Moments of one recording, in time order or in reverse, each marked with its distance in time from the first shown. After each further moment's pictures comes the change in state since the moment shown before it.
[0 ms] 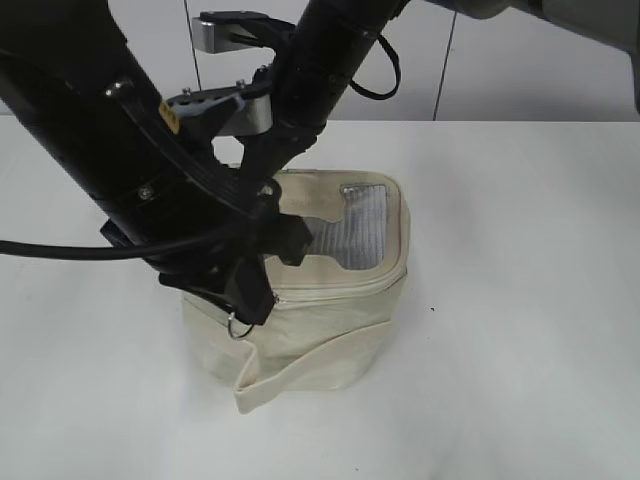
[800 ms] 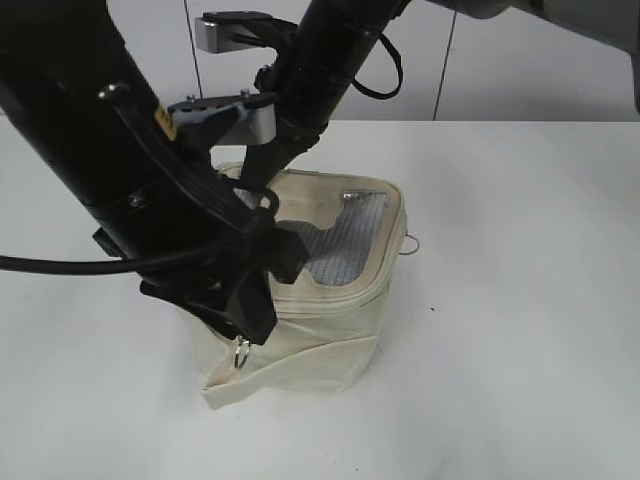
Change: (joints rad) left arm -0.015 -0.008 -0.003 0.015 0.054 0.004; right arm -0.001 0.000 0.000 -0.008 0.000 0.013
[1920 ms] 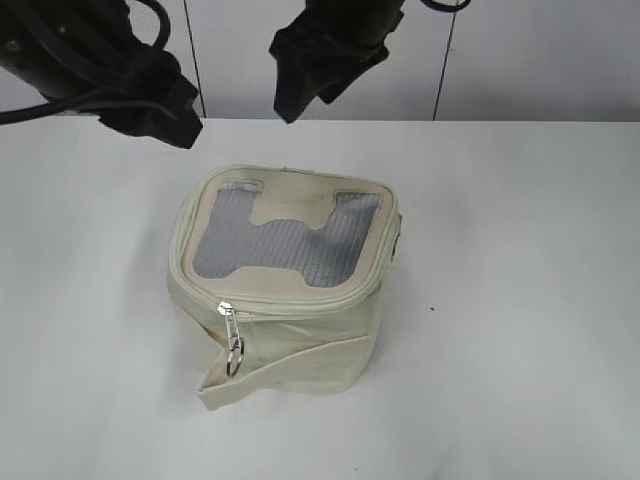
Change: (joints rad) left arm 0.168 -0.139 -0.064 0.324 -0.203 0.133; right arm -0.025 -0.142 -0.012 -0.210 -0.002 0.228
